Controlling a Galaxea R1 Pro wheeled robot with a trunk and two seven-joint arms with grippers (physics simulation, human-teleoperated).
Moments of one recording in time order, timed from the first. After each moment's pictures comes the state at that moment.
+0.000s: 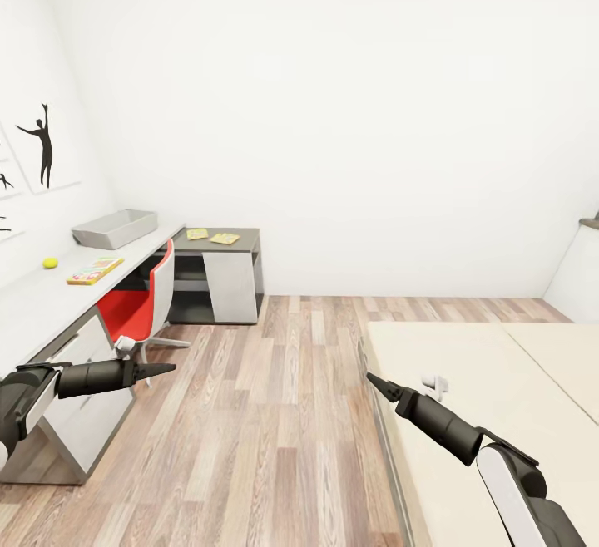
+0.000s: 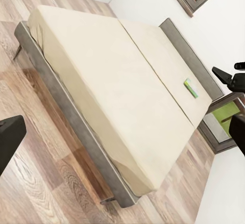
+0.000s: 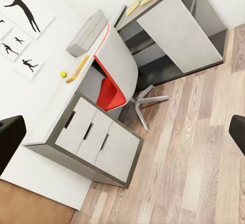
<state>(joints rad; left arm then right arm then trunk) -0.76 0.49 -0.01 -0.61 0.19 0.55 -1.41 -0.20 -0.12 -0.09 -1.45 -0.67 0.57 0.51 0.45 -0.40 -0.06</state>
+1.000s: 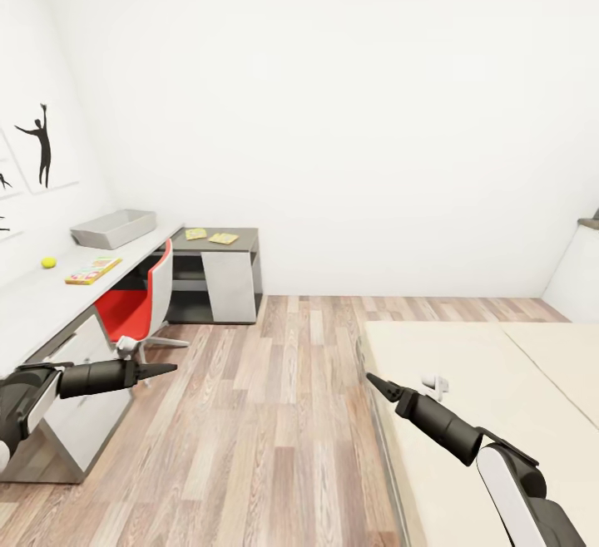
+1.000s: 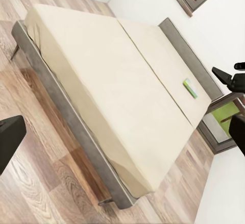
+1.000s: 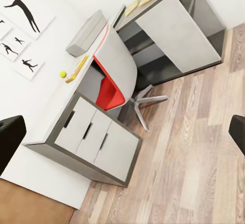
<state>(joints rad) -0.76 0.48 -0.01 -0.61 0.19 0.55 -1.41 -0.20 -0.12 -0.09 -1.44 -0.67 0.57 0.51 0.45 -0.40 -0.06</state>
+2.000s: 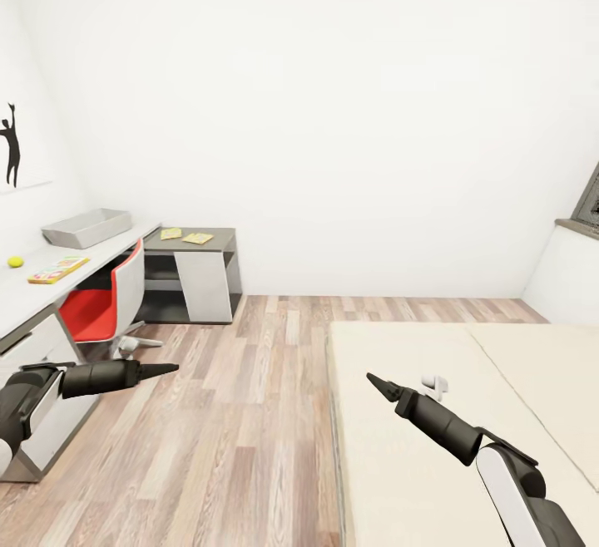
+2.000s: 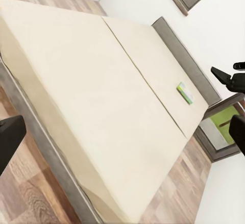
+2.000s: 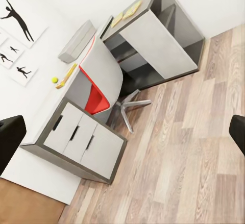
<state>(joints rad) -0.76 0.48 -0.01 -0.61 0.19 0.55 -1.41 -0.20 -0.12 -0.09 -1.44 -0.67 0.57 0.51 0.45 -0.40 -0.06</state>
